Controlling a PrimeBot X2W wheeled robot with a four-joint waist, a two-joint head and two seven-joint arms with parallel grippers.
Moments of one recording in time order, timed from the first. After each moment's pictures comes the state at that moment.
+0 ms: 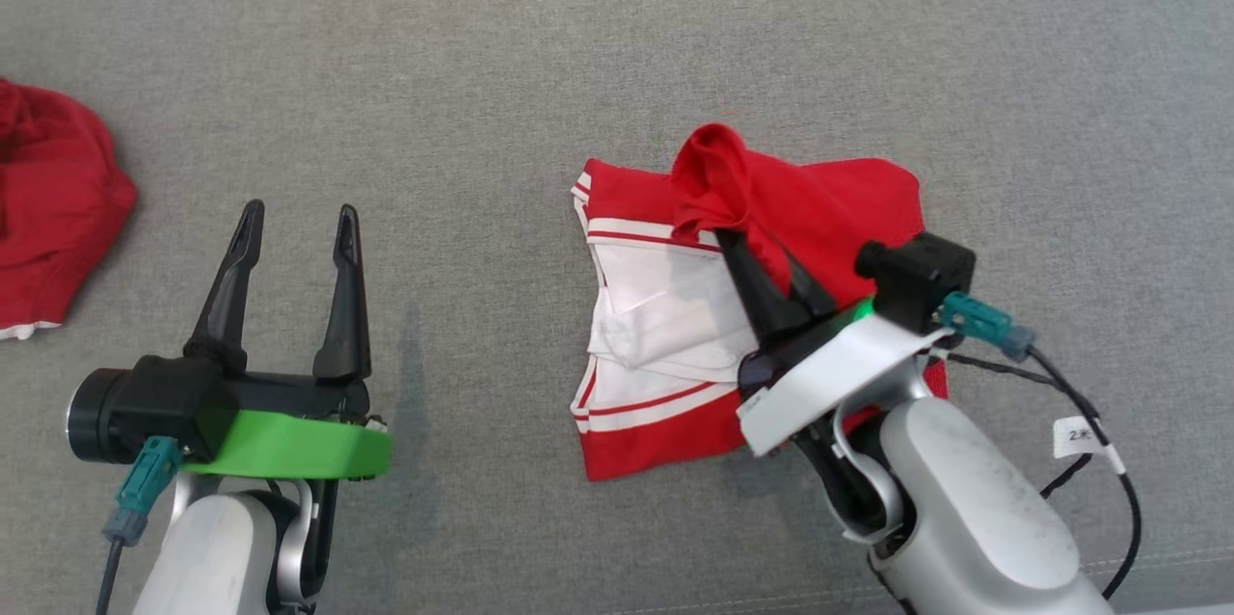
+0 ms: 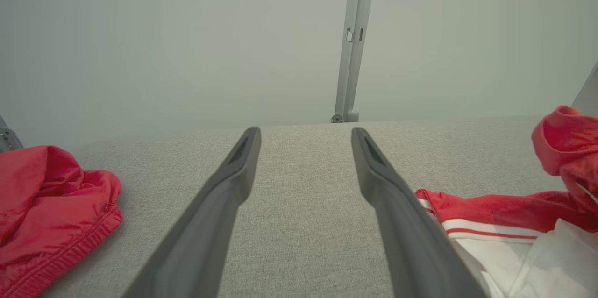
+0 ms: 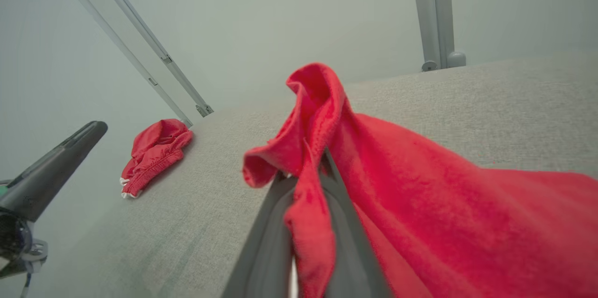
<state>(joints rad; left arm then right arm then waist) -0.21 0.24 -0.23 0.00 -0.34 0.04 -0.25 -0.40 -0.07 0.43 0.17 0.49 0.13 -0.12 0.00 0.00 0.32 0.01</state>
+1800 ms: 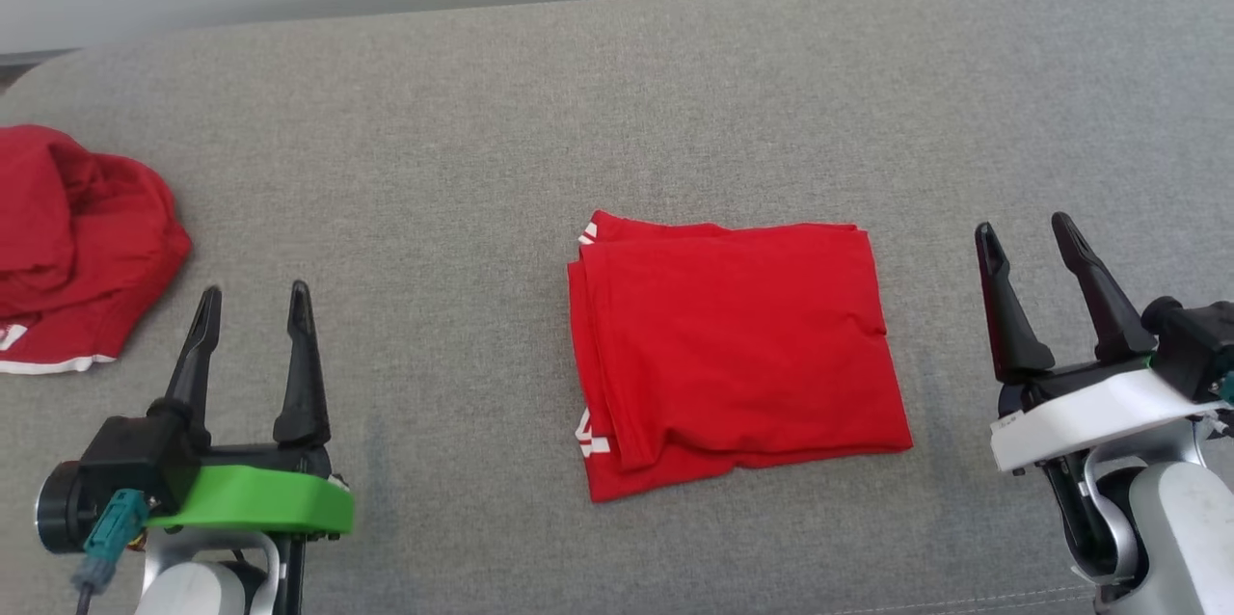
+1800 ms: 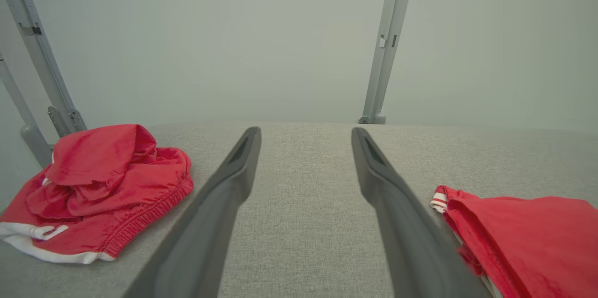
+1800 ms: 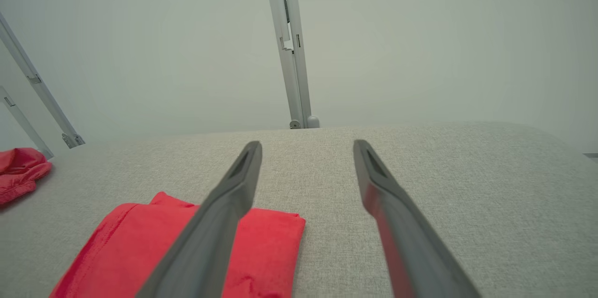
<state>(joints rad) -0.11 0.26 -0.19 0.01 -0.39 0.10 -0.22 -0.15 -0.24 0.06 0.02 0.36 0.13 -0.15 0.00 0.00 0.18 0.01</state>
